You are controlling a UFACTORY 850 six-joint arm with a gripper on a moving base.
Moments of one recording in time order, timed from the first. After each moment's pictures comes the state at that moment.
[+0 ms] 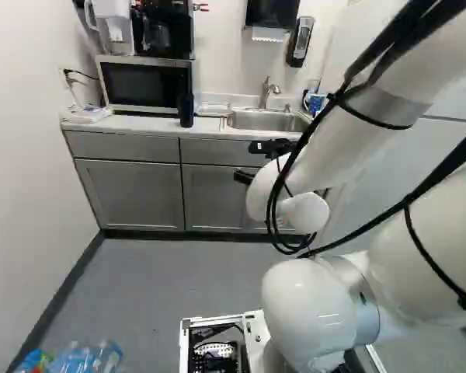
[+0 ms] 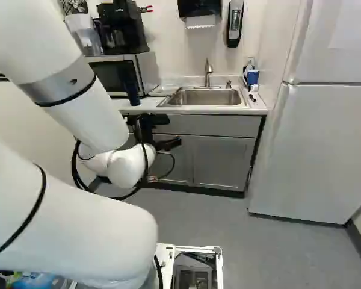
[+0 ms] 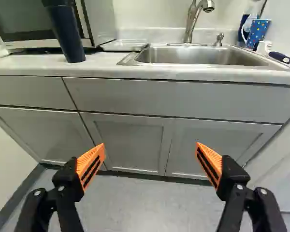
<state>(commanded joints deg) 0.0 16.0 -5.0 0.0 50.0 0.0</state>
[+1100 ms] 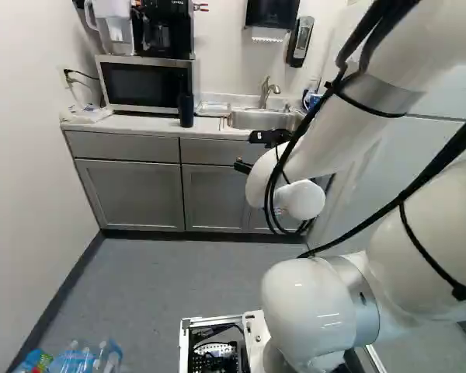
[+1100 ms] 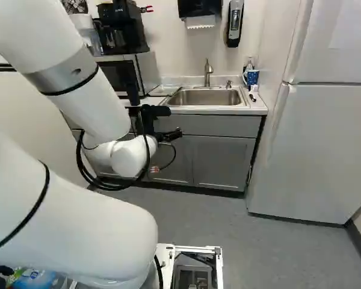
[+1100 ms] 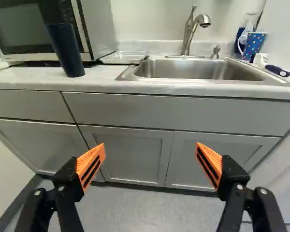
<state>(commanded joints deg) -0.5 14.2 -10.0 0.0 50.0 0.0</state>
